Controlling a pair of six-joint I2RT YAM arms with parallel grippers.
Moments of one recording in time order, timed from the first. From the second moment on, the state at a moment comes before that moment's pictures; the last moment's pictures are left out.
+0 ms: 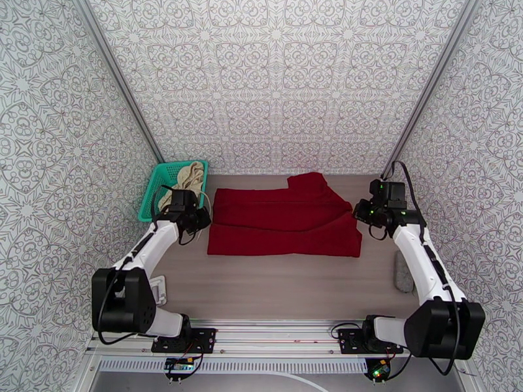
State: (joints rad) left arm -0.01 1.50 1.09 -0.52 0.16 -0.52; right arm -0.07 1.33 1.20 -0.67 -0.22 0.38
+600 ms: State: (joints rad) left arm 0.04 1.55 1.07 -0.49 0.16 -0.51; right arm -0.07 1.54 1.23 -0.57 -0.24 0.38
